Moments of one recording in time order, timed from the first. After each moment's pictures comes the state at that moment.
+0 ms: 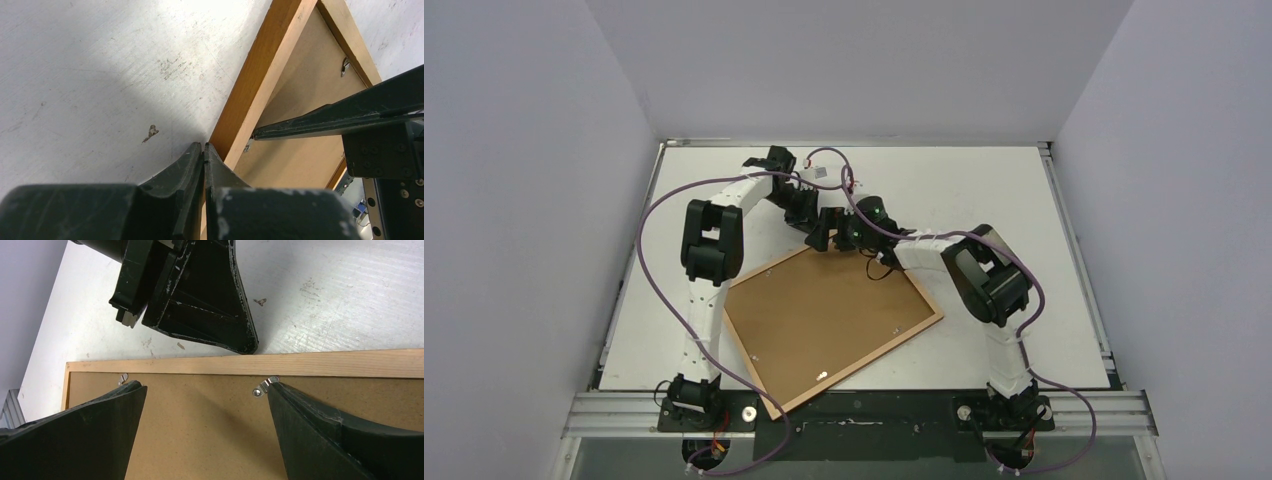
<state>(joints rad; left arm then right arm) -0.26 2.43 2.00 -0.90 0.67 0.04 0.65 2.07 1.22 0.37 -0.28 0.54</state>
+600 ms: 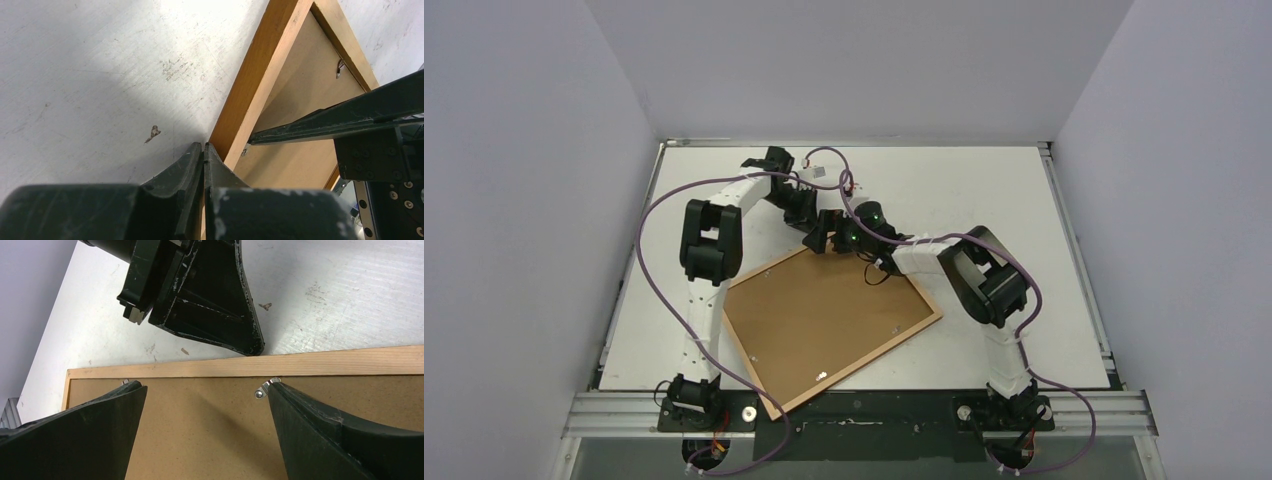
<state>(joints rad) -0.25 2.43 1.99 -0.88 0.69 0.04 0.68 2.07 1.17 0.47 -0.24 0.57</state>
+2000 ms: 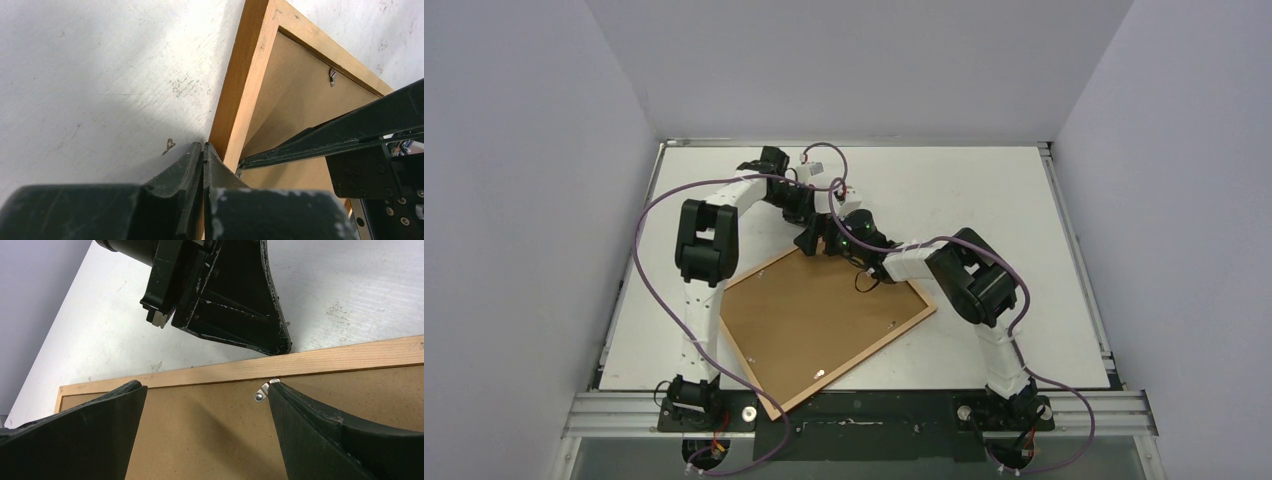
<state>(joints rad) -0.24 2.40 1.90 -0.74 0.73 0.10 0.73 2.12 1.18 0.61 -0.14 0.57</state>
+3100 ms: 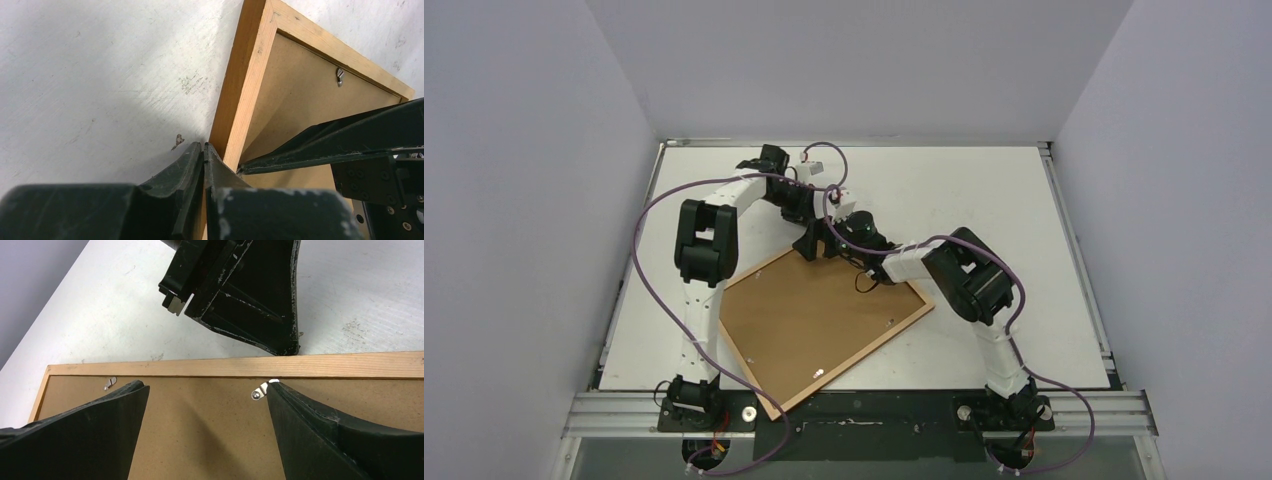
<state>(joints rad) -0.24 2.39 1.91 -0.75 0.69 0.14 0.73 2.15 1.17 0.68 -0.21 0.46</state>
